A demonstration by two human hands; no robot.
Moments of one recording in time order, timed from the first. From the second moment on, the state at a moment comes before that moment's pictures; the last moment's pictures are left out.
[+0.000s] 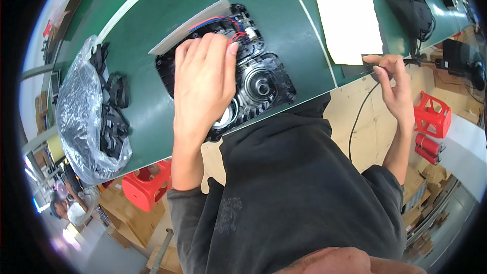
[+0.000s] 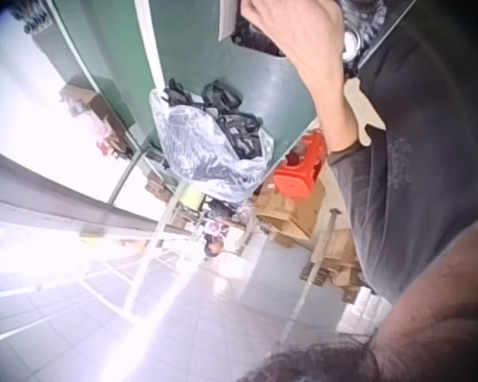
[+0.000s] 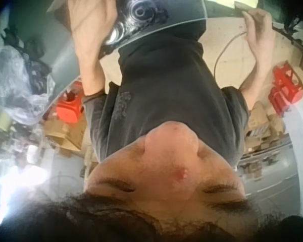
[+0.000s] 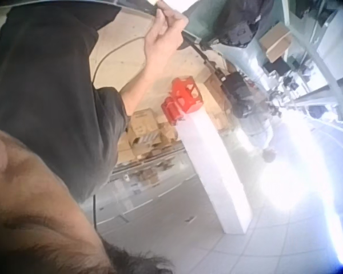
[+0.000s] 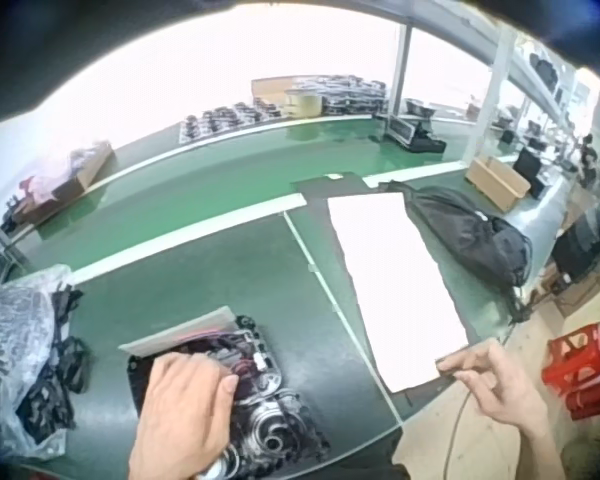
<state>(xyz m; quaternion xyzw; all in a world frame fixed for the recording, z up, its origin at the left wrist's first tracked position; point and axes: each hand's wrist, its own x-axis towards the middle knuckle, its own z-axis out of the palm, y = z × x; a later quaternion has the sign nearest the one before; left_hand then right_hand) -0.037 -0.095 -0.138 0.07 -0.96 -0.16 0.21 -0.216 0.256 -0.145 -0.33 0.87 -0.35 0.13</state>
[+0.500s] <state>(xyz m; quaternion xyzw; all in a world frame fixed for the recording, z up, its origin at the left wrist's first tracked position) -0.037 -0.096 -0.146 0.04 -0.96 -0.14 0.23 -0.204 0.053 -0.134 -0.61 0.67 -0.41 0.13</state>
